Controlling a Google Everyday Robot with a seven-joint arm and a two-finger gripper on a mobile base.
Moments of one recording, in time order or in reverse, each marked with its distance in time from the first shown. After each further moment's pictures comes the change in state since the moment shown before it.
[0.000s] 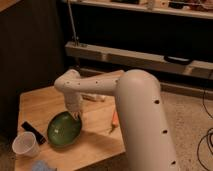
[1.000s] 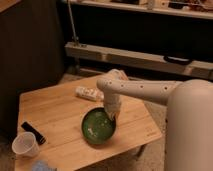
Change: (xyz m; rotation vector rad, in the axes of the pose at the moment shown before) arm -0.157 0.130 -0.002 -0.031 -0.009 0.197
